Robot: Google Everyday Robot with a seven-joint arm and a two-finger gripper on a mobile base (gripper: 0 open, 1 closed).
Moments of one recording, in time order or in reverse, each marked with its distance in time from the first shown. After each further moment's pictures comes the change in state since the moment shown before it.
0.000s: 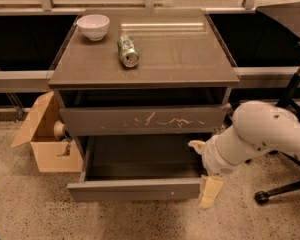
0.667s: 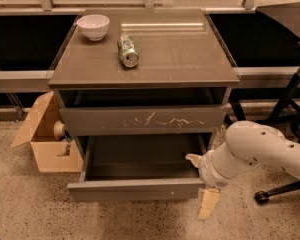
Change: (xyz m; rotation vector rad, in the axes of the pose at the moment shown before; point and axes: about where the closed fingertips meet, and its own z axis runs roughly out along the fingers) arm 0.025 0.013 0.052 -0.031 0.006 -0.026
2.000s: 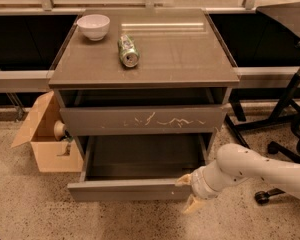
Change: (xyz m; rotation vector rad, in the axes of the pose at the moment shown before) arm 0.033 -0.008 0.105 -0.029 -0.109 -0.126
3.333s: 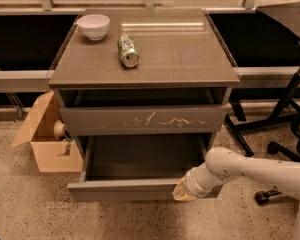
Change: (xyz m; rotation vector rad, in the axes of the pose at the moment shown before) arm 0.038 -0.029 0.069 -0.015 0.002 0.076
